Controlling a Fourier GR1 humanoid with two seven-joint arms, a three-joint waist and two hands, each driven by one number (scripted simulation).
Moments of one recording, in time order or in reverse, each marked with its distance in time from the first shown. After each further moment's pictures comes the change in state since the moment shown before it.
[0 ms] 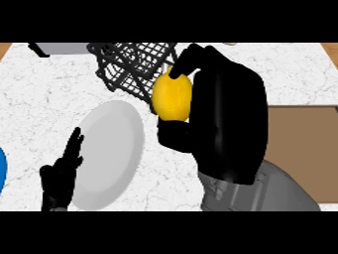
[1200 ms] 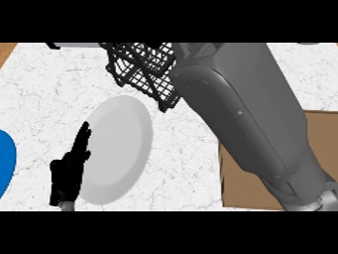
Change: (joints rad) left arm -0.043 -0.025 -0.019 0.009 -0.031 -0.002 0.013; right arm -0.464 0.009 -0.326 0.594 -0.047 0.024 -0.099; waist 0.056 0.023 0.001
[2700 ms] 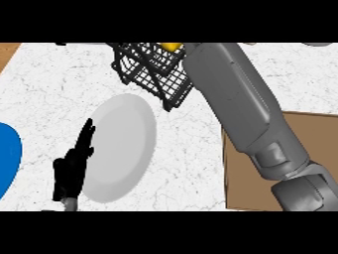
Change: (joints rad) left arm -0.027 -0.010 0.007 0.025 -0.007 -0.035 -0.033; right arm -0.001 0.004 -0.114 0.505 -0.415 -0.792 -0.320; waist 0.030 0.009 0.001
